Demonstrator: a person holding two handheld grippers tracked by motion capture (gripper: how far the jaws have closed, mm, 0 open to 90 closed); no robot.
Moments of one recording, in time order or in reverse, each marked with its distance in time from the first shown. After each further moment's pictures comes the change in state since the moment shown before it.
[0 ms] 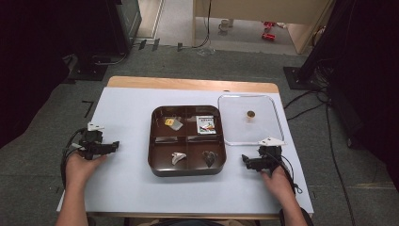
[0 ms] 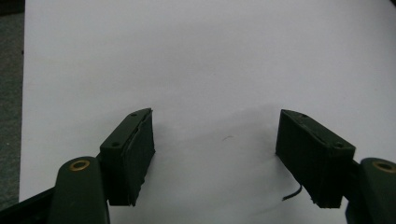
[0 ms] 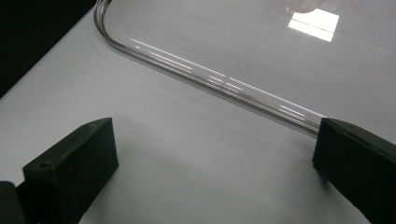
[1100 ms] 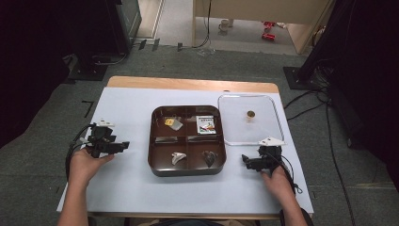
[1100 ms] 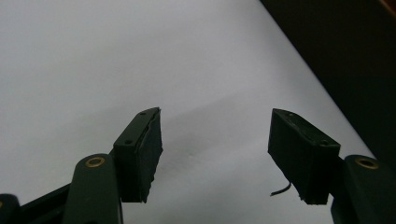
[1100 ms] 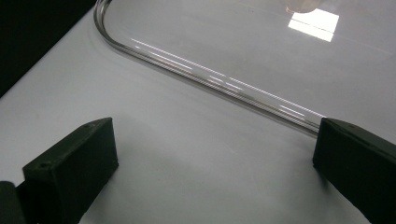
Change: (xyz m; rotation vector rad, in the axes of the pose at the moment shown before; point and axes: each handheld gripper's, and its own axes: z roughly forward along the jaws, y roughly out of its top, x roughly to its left) left arm -0.037 0.024 -0.019 0.029 -0.148 0.106; right arm 0.000 0.000 0.000 0.001 -0.001 0.000
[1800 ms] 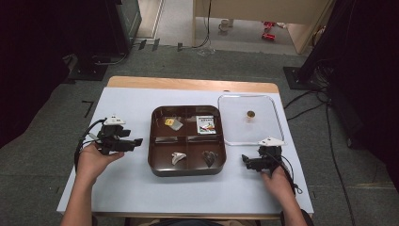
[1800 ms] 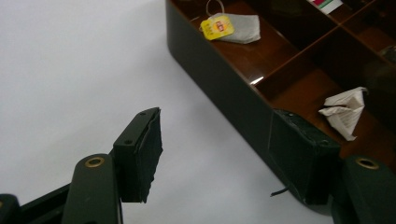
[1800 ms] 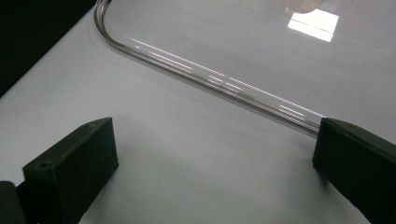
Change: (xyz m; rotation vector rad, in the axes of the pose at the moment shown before) left arm -0.039 0.025 -0.016 -0.107 -0.132 0.123; right arm 0.000 0.000 0.000 -0.001 -0.002 -0.002
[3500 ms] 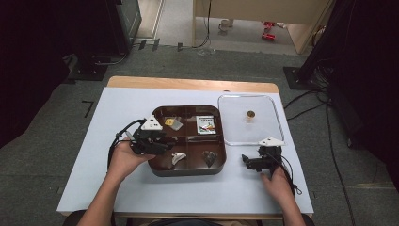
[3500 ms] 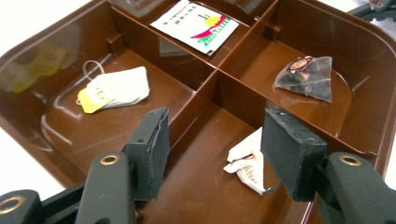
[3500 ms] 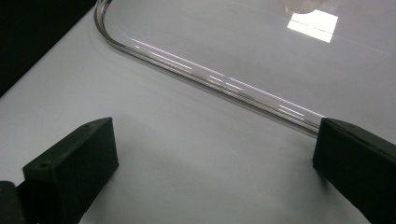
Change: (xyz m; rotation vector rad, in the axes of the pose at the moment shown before) left arm -0.073 0.032 0.045 -0.013 -0.169 0.237; right arm 0.000 0.000 0.000 0.000 -0.002 -0.002
